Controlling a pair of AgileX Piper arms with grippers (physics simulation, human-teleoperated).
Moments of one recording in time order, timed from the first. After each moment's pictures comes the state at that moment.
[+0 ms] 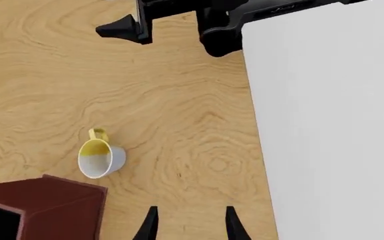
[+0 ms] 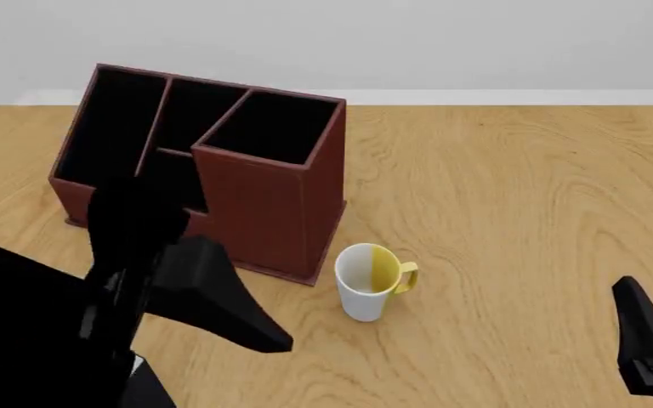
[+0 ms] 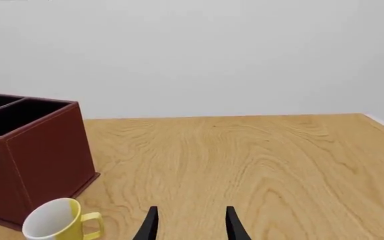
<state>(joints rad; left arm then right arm) -1.42 1.08 -1.33 1.22 0.38 -0.01 0.00 -0.01 -0.01 0.02</state>
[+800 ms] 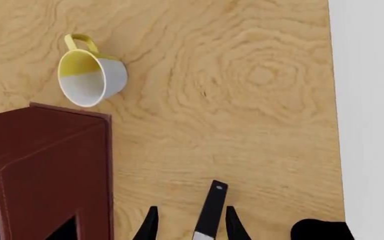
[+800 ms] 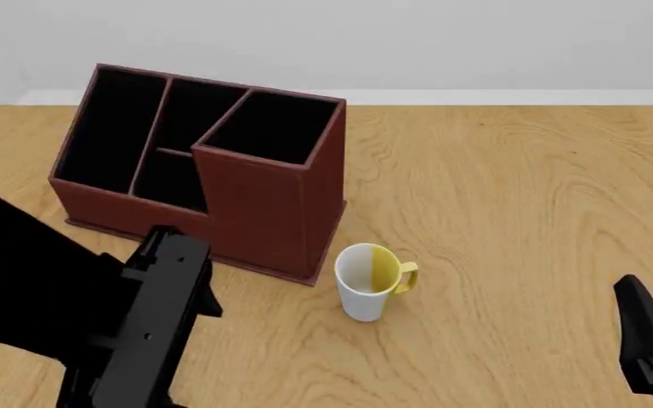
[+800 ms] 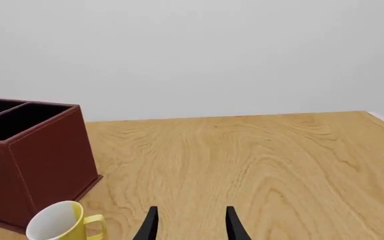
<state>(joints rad) -0.97 1.08 -1.02 1.22 0.85 -0.01 0.00 -0.01 0.00 0.04</state>
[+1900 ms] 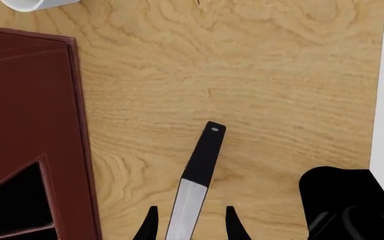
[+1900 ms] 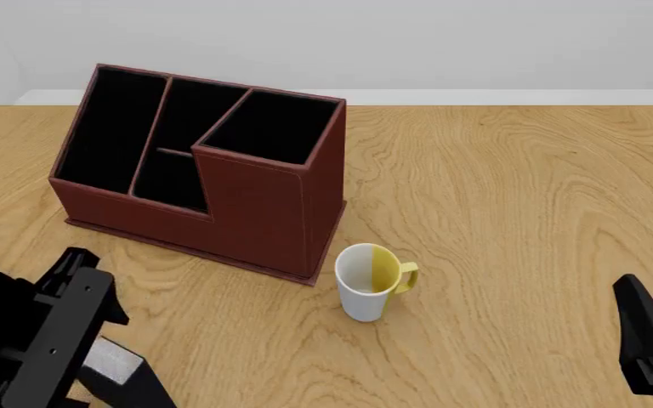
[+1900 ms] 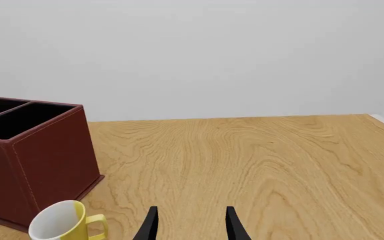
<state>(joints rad) -0.51 0.93 -0.77 1.22 1.28 0.01 0.00 -0.02 0.00 0.04</state>
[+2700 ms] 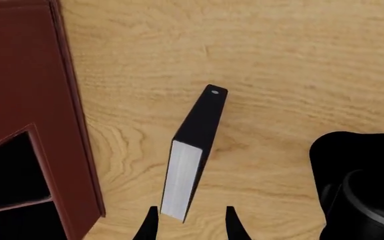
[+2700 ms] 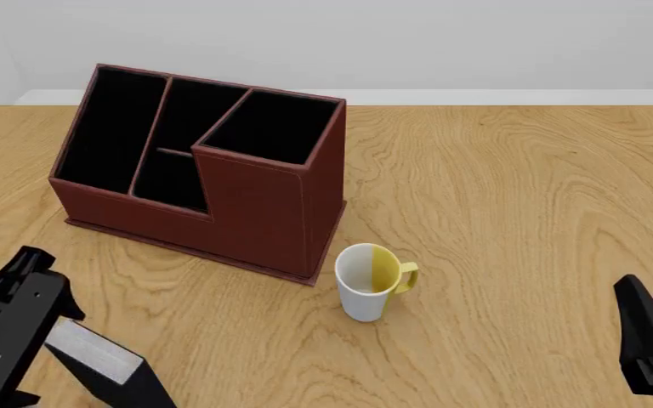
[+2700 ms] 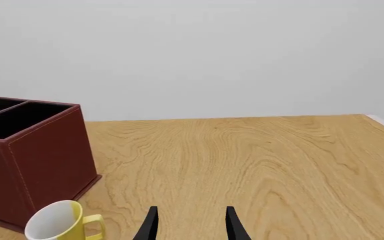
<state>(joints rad) -0.23 0.88 -0.73 1.22 1.59 0.00 0.00 -0.01 0.00 0.03</state>
